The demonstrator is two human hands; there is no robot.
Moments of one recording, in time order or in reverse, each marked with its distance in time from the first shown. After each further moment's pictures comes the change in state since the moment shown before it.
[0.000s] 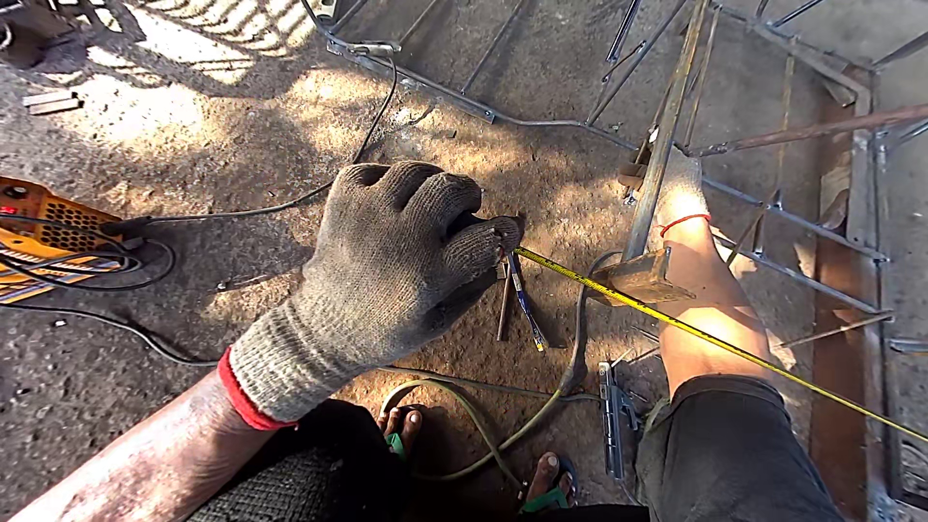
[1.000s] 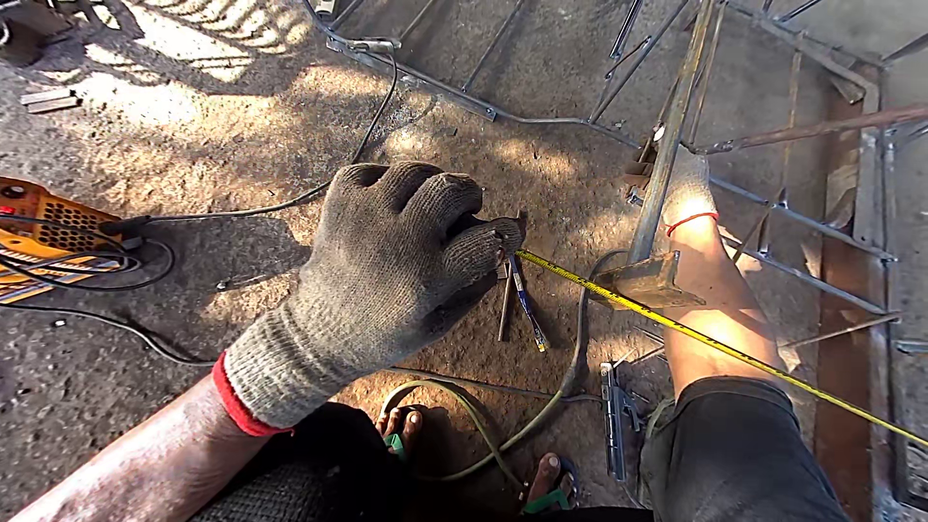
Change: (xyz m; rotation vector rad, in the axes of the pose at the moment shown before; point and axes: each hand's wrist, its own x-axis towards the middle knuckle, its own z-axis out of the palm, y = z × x) left_hand 0.000 0.000 0.001 0.000 0.013 0.011; right_hand -0.075 -0.041 0.009 -0.106 -0.062 -0.008
